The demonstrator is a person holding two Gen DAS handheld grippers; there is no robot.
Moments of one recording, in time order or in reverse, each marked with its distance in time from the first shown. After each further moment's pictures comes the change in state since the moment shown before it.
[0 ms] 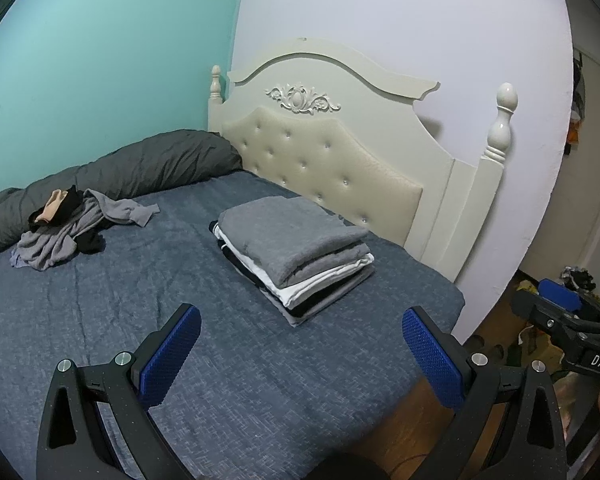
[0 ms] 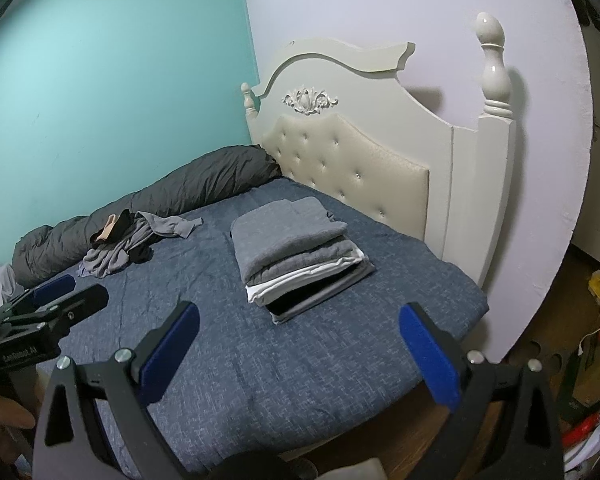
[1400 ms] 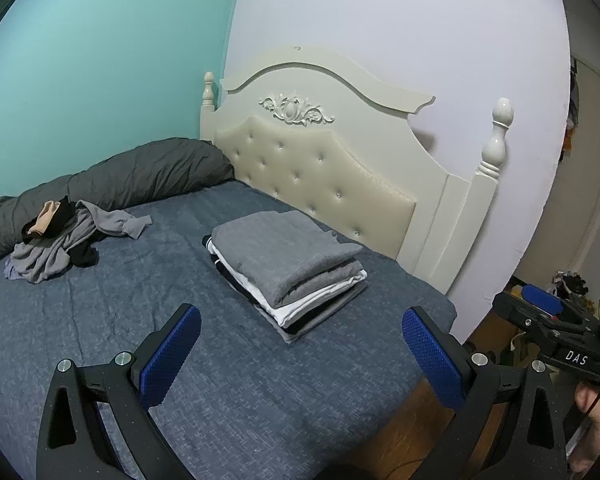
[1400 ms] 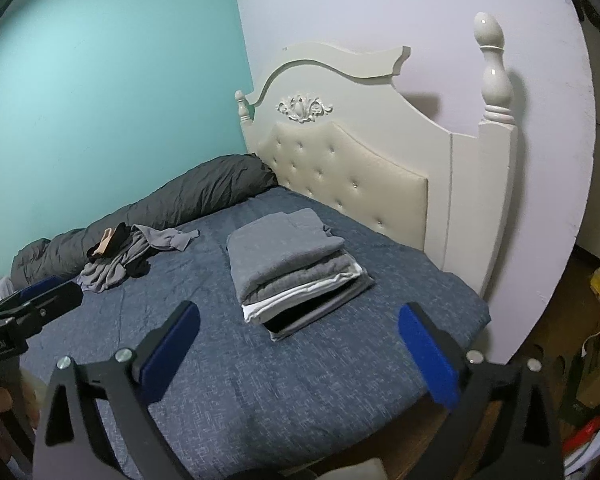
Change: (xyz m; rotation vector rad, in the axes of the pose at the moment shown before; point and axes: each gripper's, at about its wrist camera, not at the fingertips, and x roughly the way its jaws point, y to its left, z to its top) left arm -0.001 0.004 0.029 0.005 -0.017 -0.037; right arm 0.014 -0.011 0.023 0.027 -0.020 -0.003
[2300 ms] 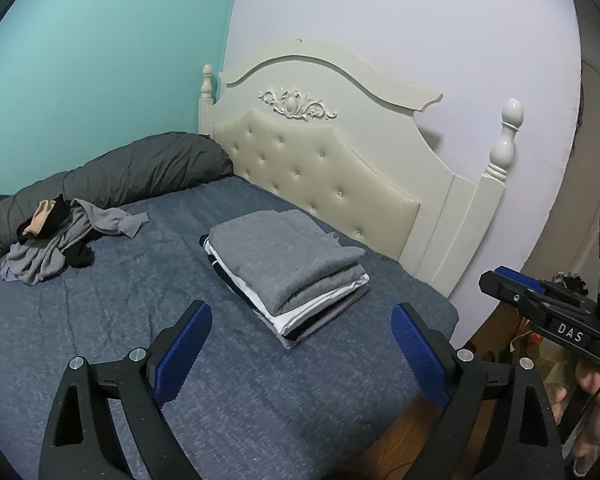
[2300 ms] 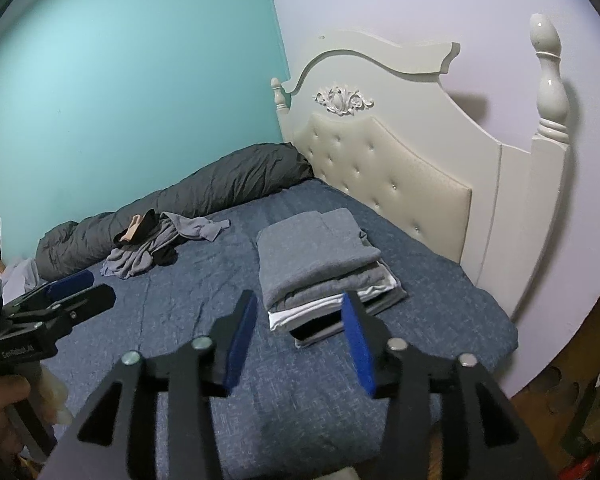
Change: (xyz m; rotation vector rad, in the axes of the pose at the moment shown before) left arm 0.018 0.006 0.021 -0.005 0.029 -0.004; right arm 0.031 0.008 0.037 -0.066 0.057 0.130
